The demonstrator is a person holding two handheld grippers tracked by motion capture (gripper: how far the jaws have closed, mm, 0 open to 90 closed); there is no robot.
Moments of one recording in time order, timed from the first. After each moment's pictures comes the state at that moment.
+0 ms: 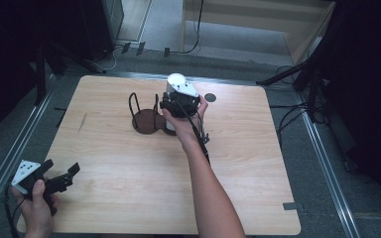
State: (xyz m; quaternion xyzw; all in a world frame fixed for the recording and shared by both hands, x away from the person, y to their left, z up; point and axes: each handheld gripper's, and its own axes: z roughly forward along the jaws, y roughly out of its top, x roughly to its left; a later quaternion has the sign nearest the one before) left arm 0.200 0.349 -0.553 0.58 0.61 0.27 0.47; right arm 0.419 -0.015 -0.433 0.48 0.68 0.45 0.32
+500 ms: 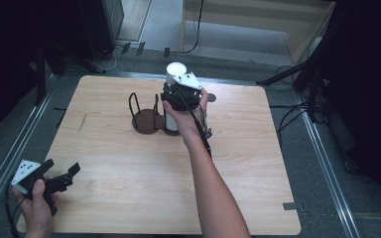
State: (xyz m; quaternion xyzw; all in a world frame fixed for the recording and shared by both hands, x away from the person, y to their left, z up) left arm 0.201 0.349 -0.553 0.58 0.61 0.27 0.47; right arm 0.412 -0.017 -0.396 0.46 0.67 0.47 0.34
